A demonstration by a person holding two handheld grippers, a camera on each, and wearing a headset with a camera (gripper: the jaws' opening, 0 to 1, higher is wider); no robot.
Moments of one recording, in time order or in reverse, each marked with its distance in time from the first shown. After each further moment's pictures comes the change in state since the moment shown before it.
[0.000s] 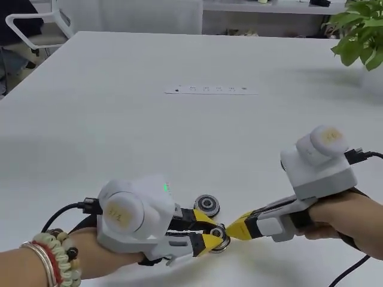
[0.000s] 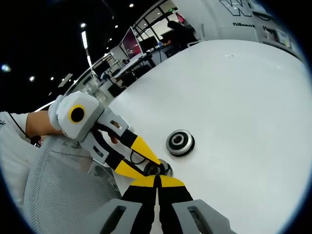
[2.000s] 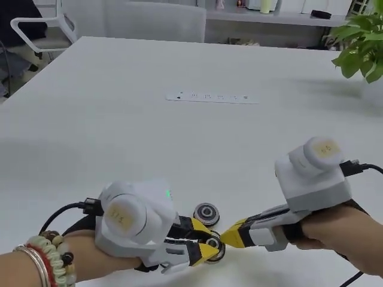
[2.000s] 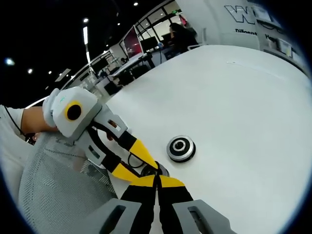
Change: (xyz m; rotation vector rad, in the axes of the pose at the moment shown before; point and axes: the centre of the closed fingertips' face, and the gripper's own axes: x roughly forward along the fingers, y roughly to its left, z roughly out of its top) left arm -0.004 -0.001 -0.002 0.009 0.047 -0.013; right arm 0.005 0.000 0.006 -0.053 0.003 -0.072
